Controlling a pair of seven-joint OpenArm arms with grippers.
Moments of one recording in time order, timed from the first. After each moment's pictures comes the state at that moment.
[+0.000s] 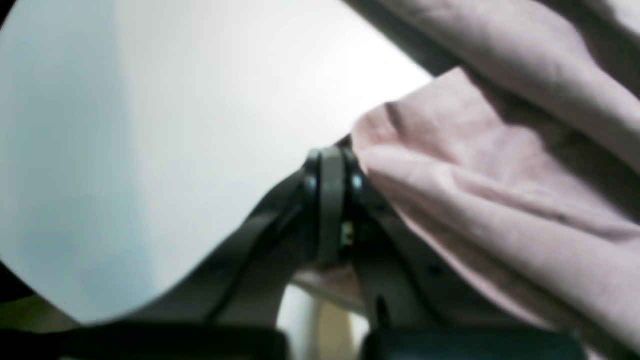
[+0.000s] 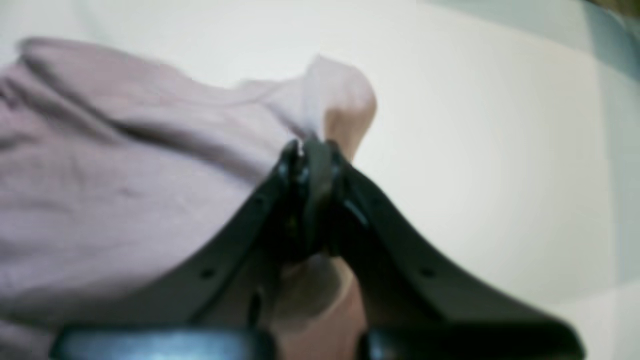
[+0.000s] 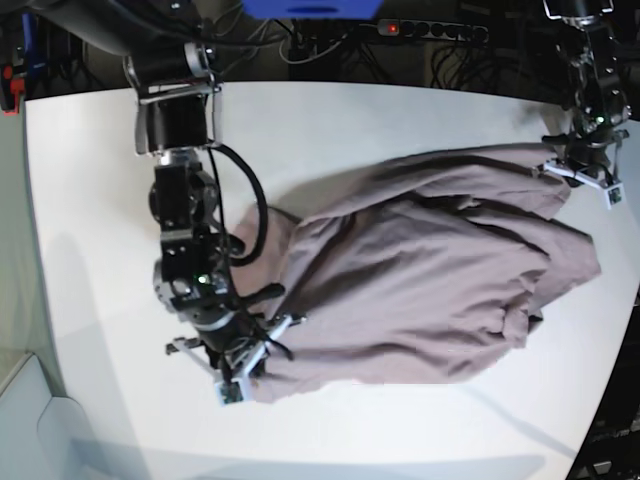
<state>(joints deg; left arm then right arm) 14.2 -19.0 -22.3 80.4 -22.7 -0.3 29.3 18.5 -4.0 -3.6 84.1 -3.0 10.4 -38.9</state>
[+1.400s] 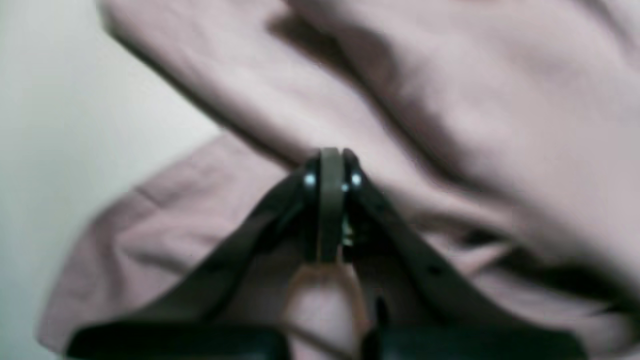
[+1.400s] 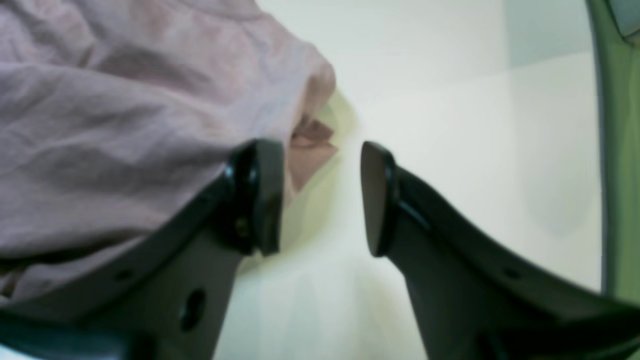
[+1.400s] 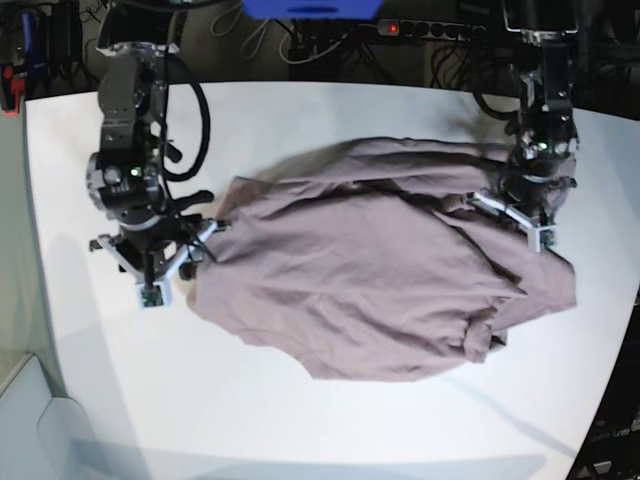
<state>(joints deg) 9.2 -13.2 -9.6 86.9 -15.8 -0.6 31.0 -2.2 1.6 4.5 107.4 -2.8 10.4 -52.5</state>
